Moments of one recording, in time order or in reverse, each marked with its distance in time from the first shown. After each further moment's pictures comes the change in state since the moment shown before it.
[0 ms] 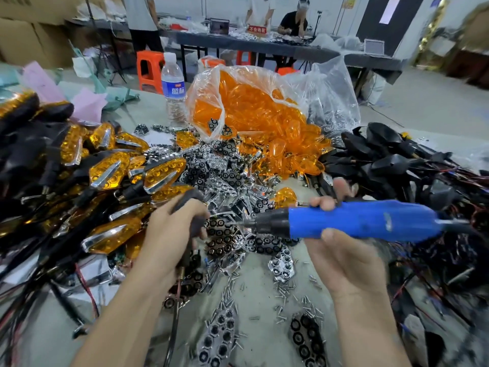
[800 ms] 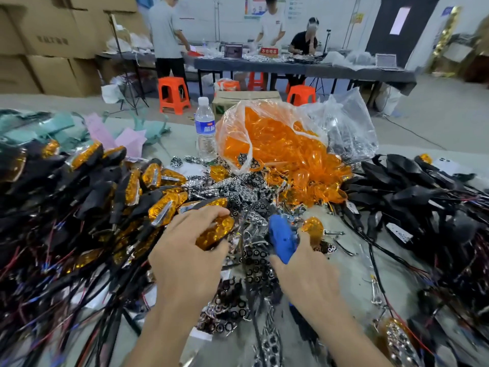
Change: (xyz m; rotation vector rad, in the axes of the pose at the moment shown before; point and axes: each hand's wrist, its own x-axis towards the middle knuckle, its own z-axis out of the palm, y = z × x) left_hand -0.032 0.051 -0.036 0.715 0.327 0.778; right_hand 0.029 0.068 0.056 -2.079 0.317 0.499
